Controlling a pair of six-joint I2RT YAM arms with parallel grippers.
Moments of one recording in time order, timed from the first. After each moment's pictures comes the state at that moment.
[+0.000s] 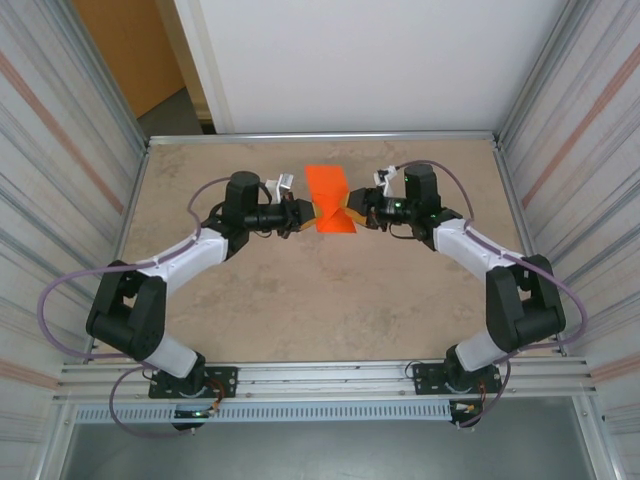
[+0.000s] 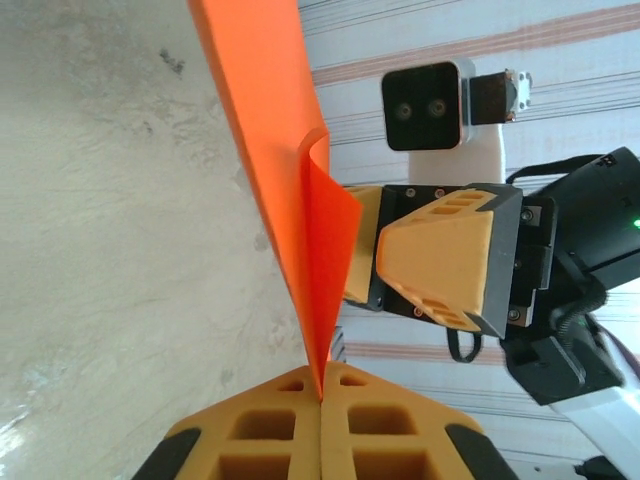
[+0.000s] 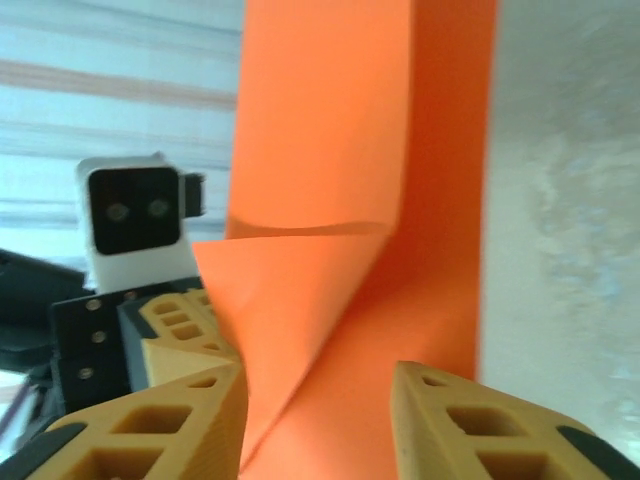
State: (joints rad) left arm -0.45 1.52 0.96 0.15 0.80 -1.02; right arm 0.32 1.51 0.96 0.05 -0.81 0.98
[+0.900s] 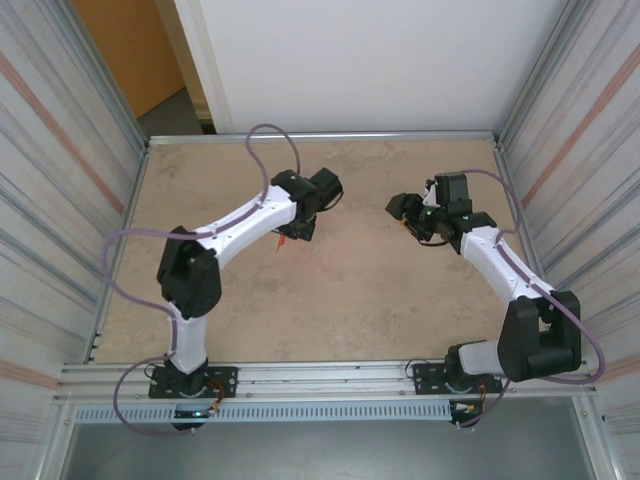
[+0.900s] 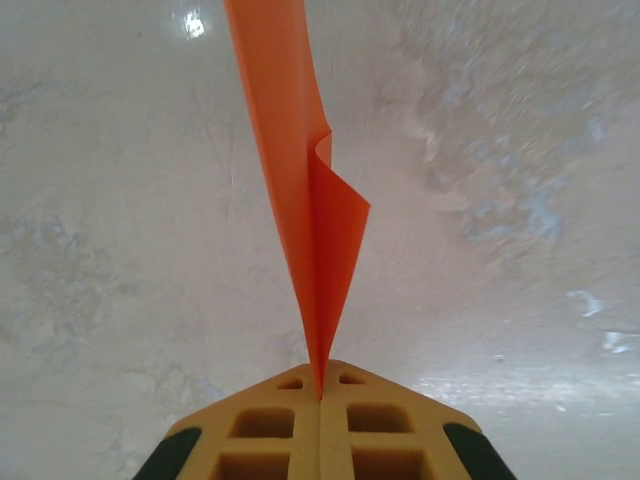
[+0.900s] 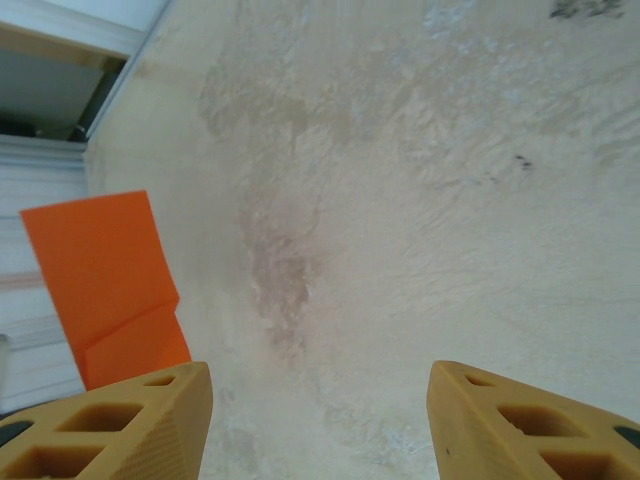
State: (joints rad) left arm -0.76 1.97 1.76 -1.28 -0.45 -0.46; right arm 0.17 1.34 0.93 -0.37 -0.40 0.82
